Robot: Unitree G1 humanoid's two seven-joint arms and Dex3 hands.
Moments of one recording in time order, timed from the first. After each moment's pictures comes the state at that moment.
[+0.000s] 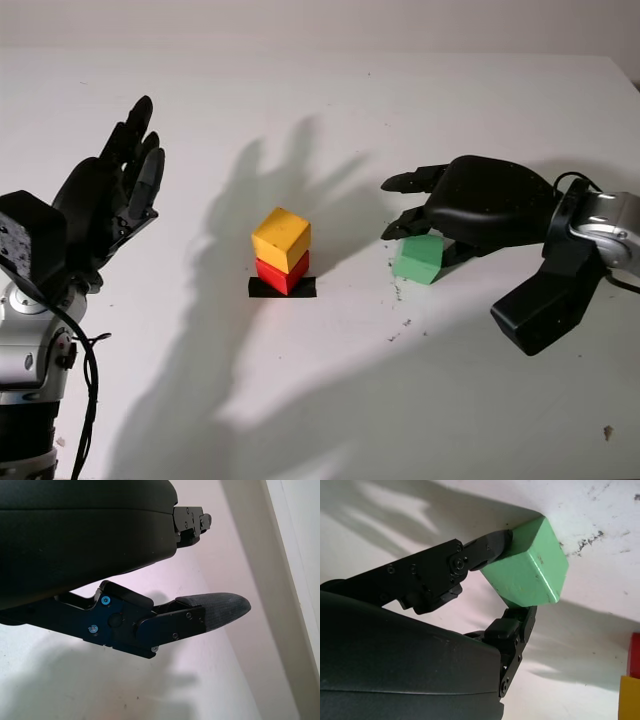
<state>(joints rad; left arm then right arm) -0.34 0.36 0.17 -0.10 -0.04 0.22 -0.21 -0.79 -1.00 0.31 0.62 -0.80 -1.04 0.12</state>
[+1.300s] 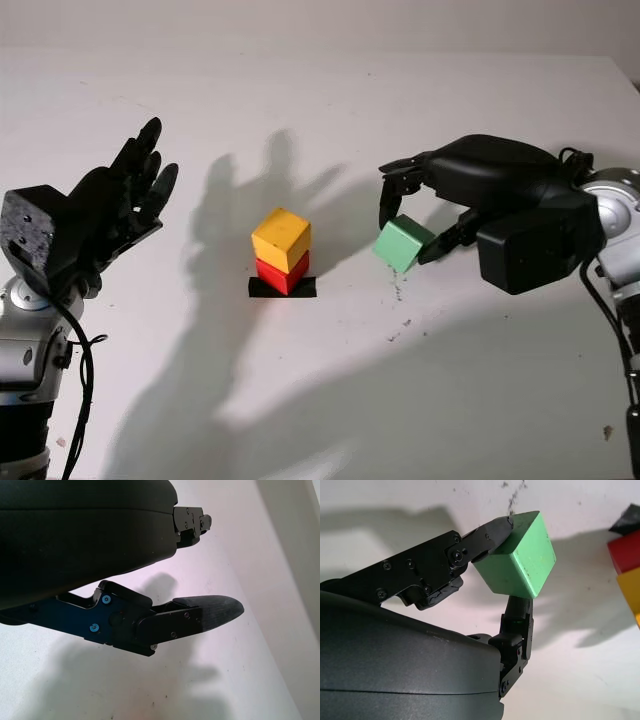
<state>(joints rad) -0.34 0.39 0.14 -0.14 0.01 0.38 -0.22 -0.77 -0.89 0.19 0.46 -0.30 -0.65 0.63</state>
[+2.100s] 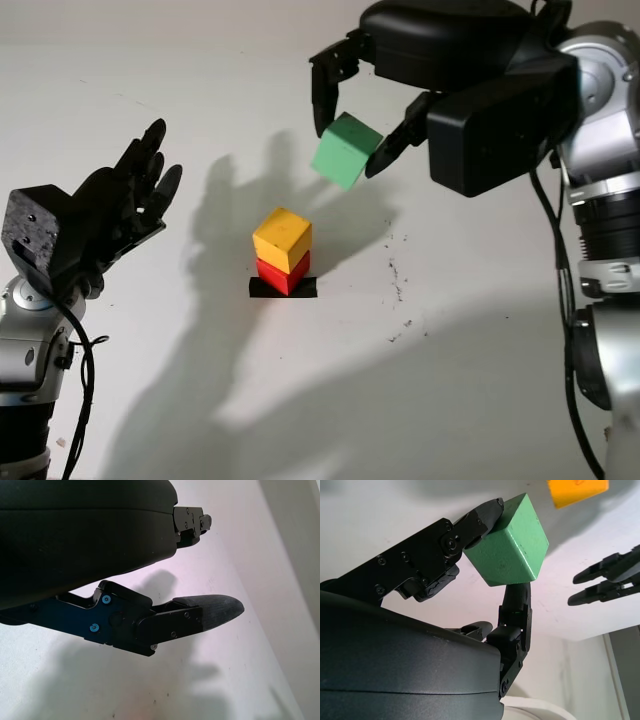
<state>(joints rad) -0.34 0.39 0.12 -0.15 0.01 0.39 -0.21 -1.13 -0.70 0.20 0.39 -0.25 -0.46 0.78</state>
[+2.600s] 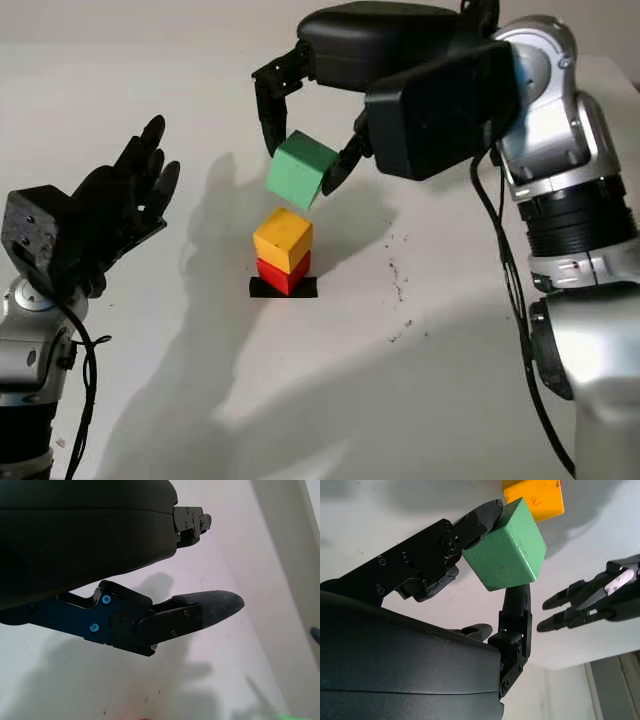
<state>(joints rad) -0.34 0.36 0.13 -0.15 -0.01 0.36 -0.20 -1.18 -0.61 0.28 0.31 -0.28 -0.36 0.89</state>
